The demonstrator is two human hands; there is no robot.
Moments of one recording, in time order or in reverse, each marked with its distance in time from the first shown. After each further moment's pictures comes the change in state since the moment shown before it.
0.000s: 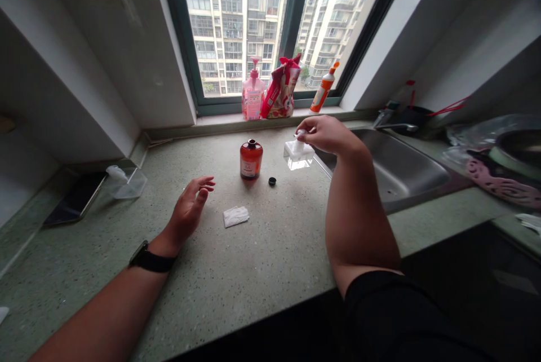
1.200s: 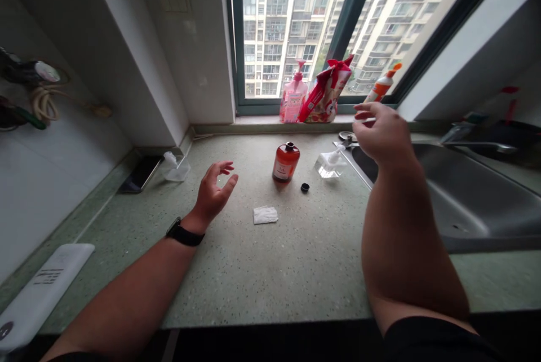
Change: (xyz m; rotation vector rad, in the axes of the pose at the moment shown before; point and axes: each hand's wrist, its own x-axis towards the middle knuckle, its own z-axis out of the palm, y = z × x) left_hand 0.010 0.009 -0.017 0.230 0.279 0.071; right_hand 0.006 -0.022 0.011 0.019 0.415 0.034
